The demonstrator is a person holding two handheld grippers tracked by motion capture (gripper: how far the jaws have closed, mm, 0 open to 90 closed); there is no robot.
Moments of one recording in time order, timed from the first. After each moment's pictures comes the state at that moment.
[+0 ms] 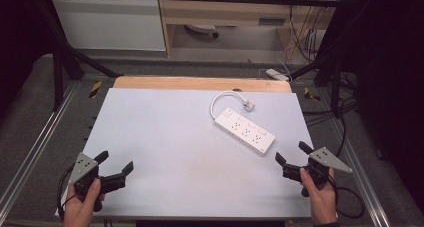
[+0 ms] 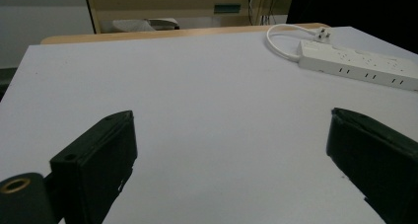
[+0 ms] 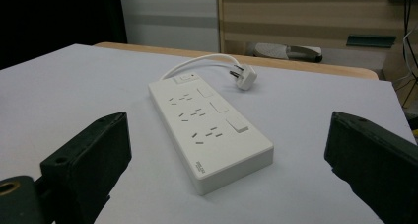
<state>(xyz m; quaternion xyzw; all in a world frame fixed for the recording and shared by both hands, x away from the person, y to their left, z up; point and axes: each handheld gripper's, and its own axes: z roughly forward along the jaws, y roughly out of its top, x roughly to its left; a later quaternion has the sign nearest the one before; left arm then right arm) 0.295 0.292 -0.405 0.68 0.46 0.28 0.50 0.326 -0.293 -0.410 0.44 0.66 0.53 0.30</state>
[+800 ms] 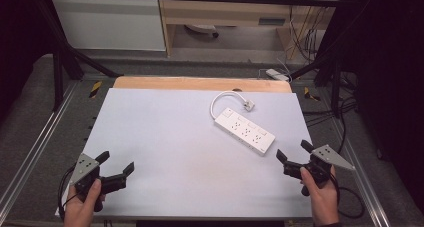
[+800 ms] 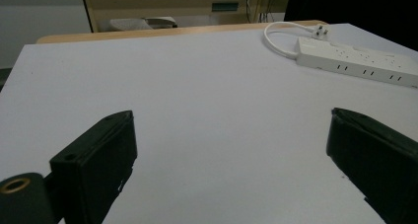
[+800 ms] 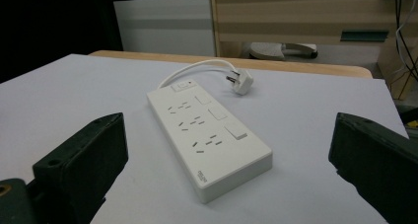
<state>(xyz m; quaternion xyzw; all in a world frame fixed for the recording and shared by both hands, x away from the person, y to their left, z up) 0.295 0.291 -0.406 0.68 0.46 0.28 0.50 0.326 -0.291 -0.398 0.46 0.64 0.53 0.30</state>
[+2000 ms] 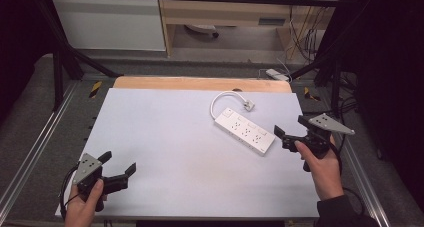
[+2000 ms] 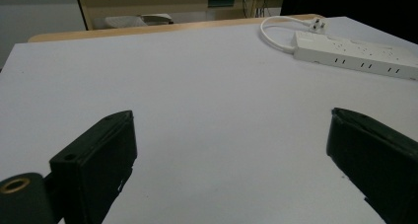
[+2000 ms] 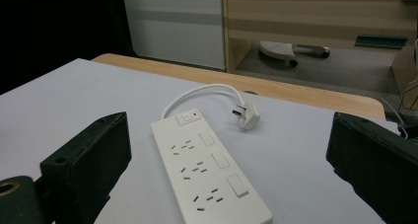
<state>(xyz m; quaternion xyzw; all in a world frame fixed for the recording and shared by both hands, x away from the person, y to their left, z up) 0.297 0.288 -0.409 0.69 0.45 0.28 0.50 0.374 -0.280 -0.335 0.45 0.67 0.52 0.28</state>
